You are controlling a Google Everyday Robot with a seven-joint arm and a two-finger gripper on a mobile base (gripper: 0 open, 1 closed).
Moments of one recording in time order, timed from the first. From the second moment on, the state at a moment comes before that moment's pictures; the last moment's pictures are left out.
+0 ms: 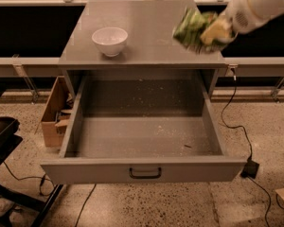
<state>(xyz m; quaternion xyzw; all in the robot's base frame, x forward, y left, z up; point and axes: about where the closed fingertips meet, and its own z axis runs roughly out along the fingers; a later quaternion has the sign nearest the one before) 0.674 -0.197 0.977 -0.42 0.81 0.01 0.40</state>
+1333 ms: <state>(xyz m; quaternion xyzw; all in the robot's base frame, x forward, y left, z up) 0.599 -0.149 0.759 -0.54 0.81 0.13 0.18</state>
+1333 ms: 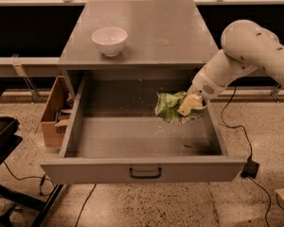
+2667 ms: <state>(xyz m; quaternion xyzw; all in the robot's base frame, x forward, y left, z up) 0.600 -0.149 0.761 -0.54 0.81 0.13 0.18</state>
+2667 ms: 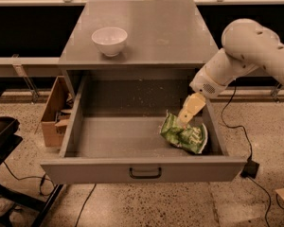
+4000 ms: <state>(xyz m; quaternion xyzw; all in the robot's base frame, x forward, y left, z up) 0.619 -0.260 0.913 -0.55 0.83 -0.02 0.12</state>
